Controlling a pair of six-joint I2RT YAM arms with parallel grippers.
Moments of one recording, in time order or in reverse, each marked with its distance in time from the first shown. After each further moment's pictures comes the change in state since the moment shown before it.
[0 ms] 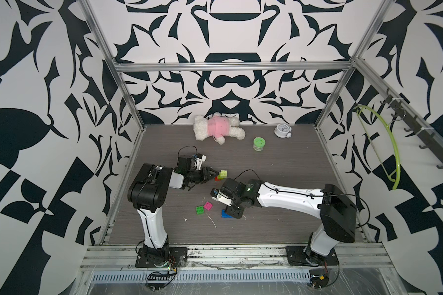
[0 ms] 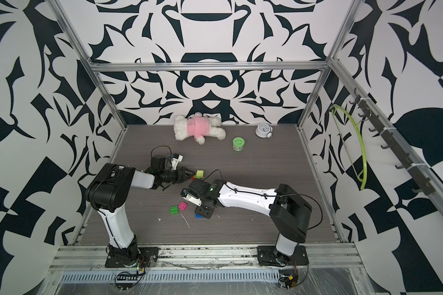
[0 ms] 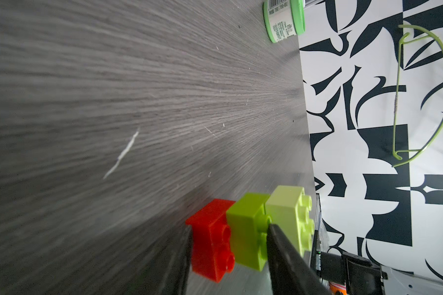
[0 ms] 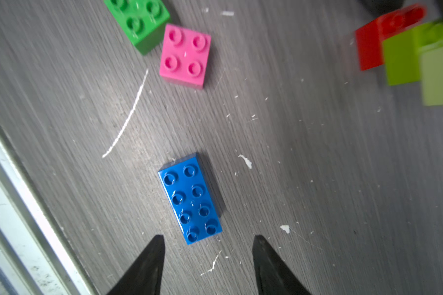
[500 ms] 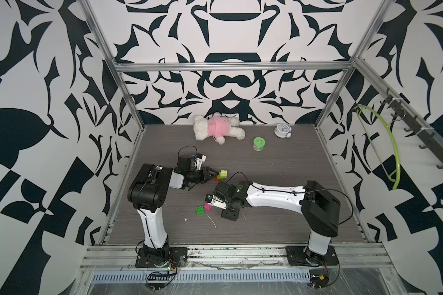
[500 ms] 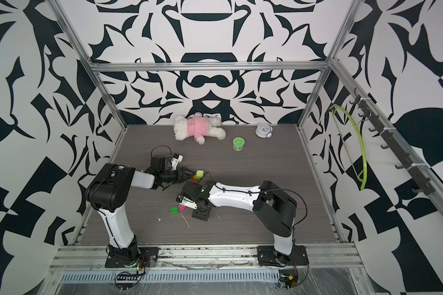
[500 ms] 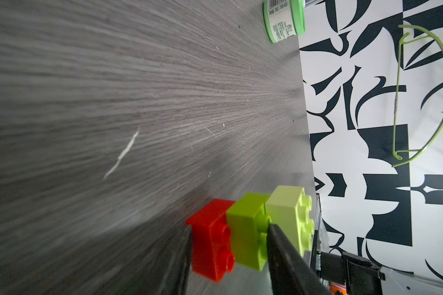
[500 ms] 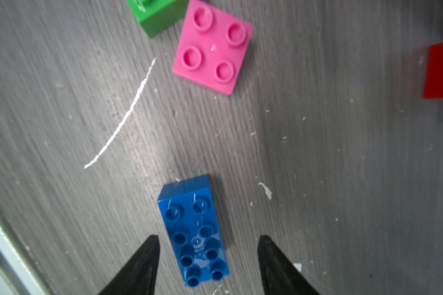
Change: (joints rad) left arm 0.000 0.000 0.000 0.000 0.000 0.000; right arm 0.016 0.133 0.059 0.000 0.002 -0.089
